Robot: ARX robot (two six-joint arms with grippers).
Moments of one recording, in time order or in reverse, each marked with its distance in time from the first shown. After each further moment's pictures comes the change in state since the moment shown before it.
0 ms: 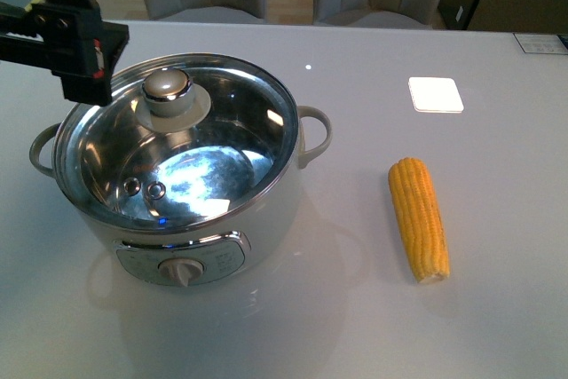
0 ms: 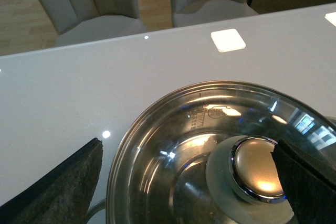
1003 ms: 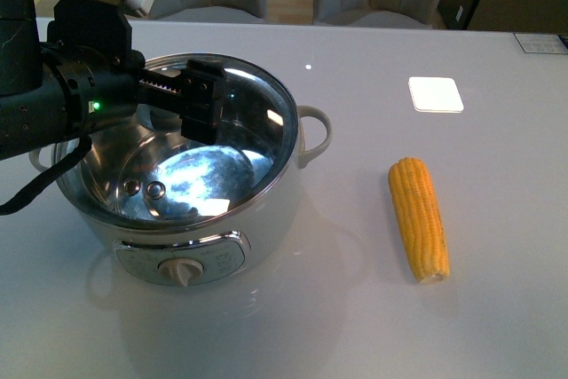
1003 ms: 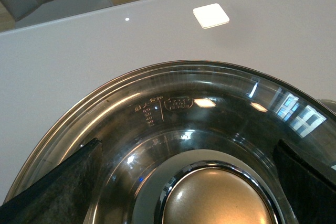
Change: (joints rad) left arm -0.114 0.278 0.172 0.017 -0.032 0.002; right arm 0.000 0.000 0.000 0.000 0.000 0.000
